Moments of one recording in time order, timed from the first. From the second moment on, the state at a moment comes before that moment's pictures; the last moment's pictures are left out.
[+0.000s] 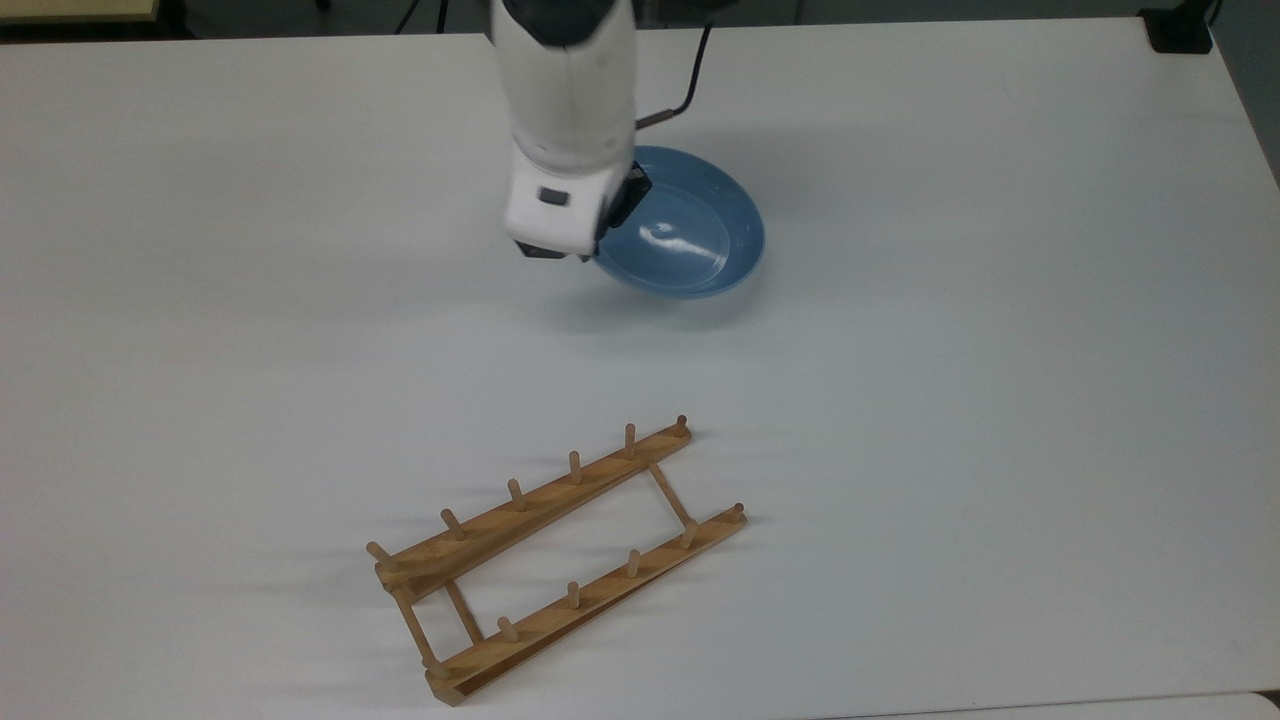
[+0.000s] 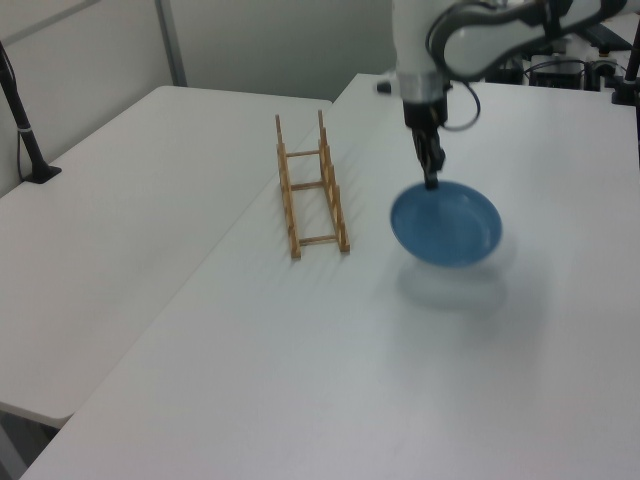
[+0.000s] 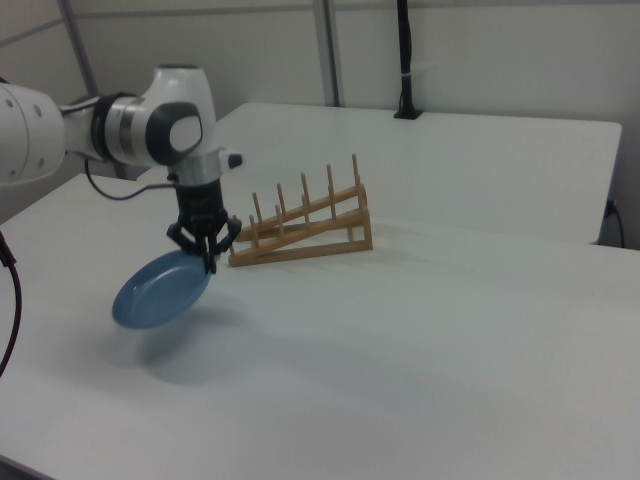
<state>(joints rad) 0.02 0.31 0.11 -1.67 -0.04 1.86 -0.46</state>
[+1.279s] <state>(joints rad) 0.05 0.30 0.10 -1.65 -0.06 1.82 -0.24</state>
